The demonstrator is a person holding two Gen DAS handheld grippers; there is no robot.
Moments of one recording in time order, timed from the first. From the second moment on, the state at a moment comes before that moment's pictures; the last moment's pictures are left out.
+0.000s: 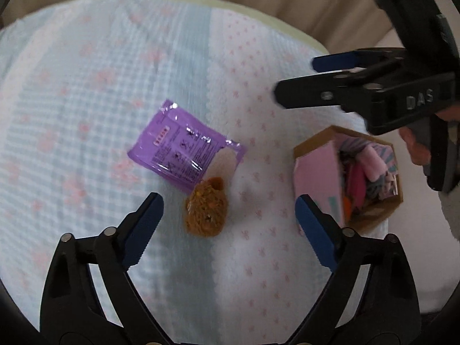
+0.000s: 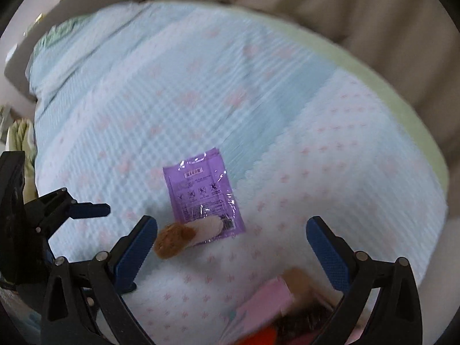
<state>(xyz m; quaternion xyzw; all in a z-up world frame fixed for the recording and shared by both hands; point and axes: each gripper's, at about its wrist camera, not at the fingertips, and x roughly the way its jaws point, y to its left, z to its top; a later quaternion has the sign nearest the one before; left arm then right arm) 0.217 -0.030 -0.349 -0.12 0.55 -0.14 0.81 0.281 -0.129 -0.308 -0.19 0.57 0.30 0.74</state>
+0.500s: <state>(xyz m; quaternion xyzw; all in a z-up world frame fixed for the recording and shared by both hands) 0.238 -0.027 -0.453 -0.18 0.59 -0.14 0.77 0.303 -0.067 -0.447 -0.24 0.63 0.34 0.66</state>
